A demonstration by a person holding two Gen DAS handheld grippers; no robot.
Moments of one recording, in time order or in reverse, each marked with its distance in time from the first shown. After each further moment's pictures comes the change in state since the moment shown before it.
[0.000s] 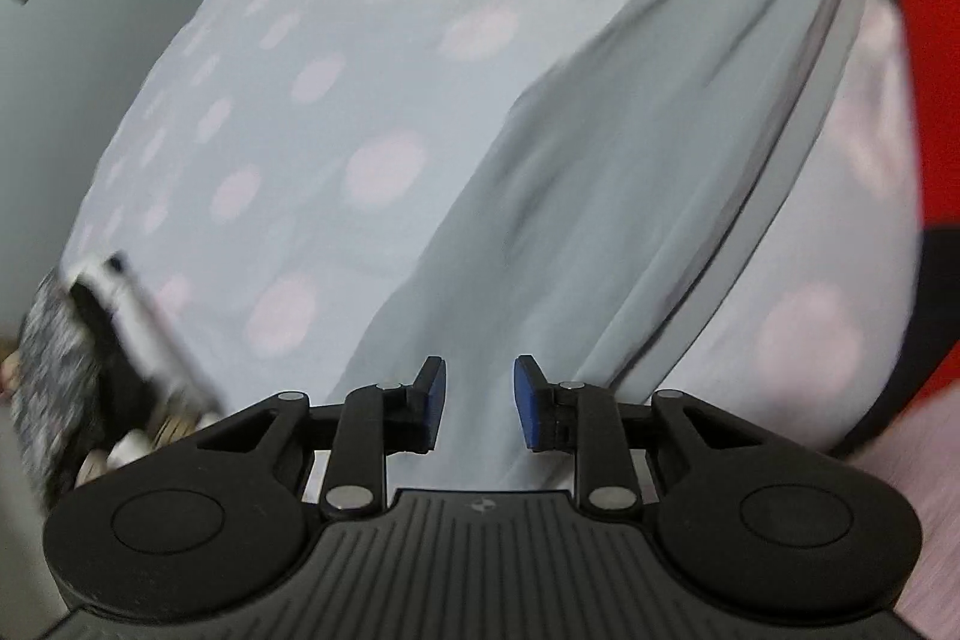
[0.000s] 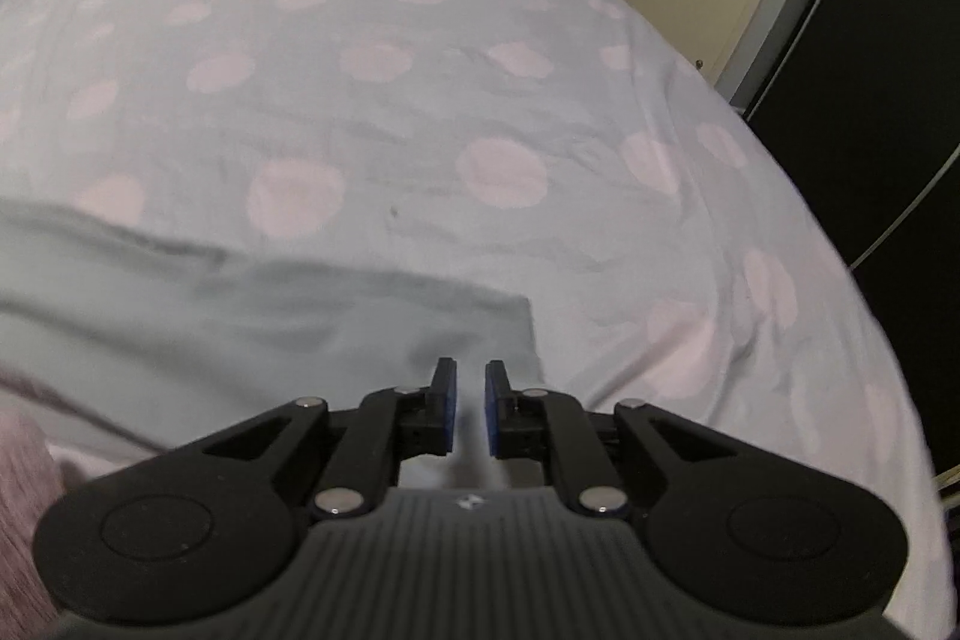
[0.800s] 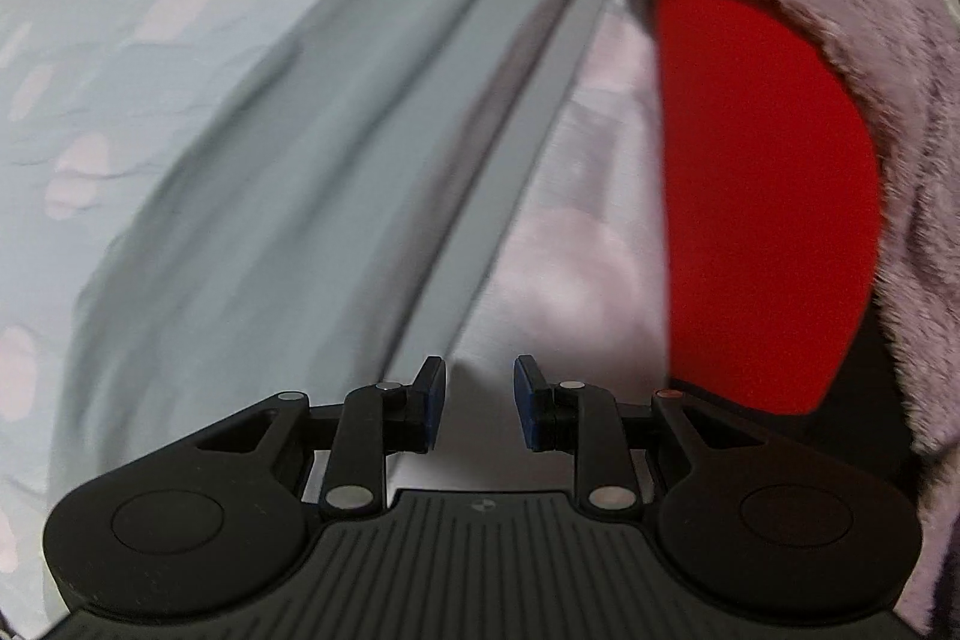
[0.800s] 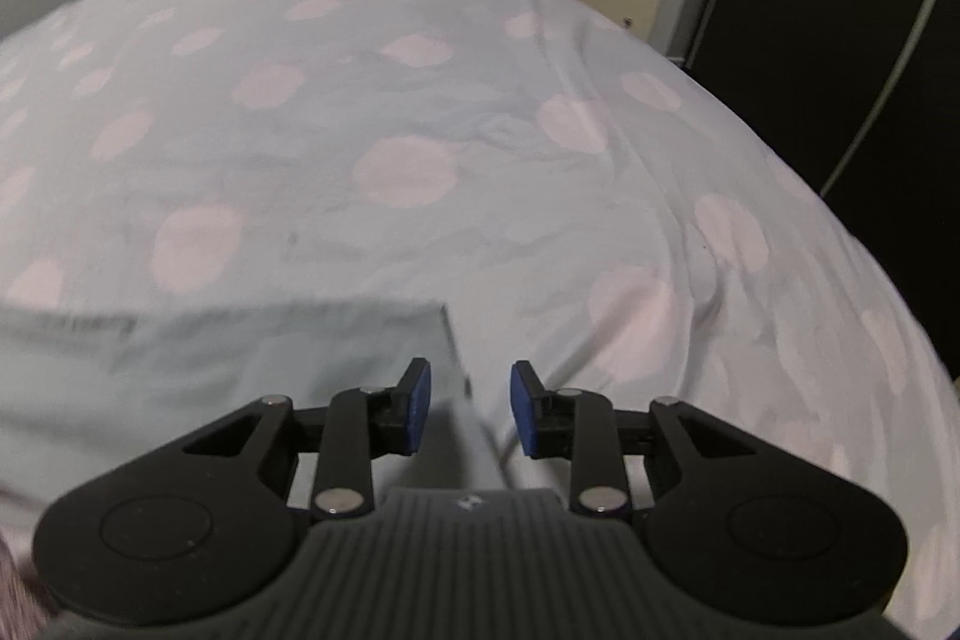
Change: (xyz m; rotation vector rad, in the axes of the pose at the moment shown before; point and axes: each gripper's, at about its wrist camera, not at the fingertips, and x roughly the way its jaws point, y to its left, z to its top) left arm 0.059 -0.119 0.089 0.173 0.009 -0.463; right arm 0.031 -0.053 0.003 0.242 -0.004 -0.053
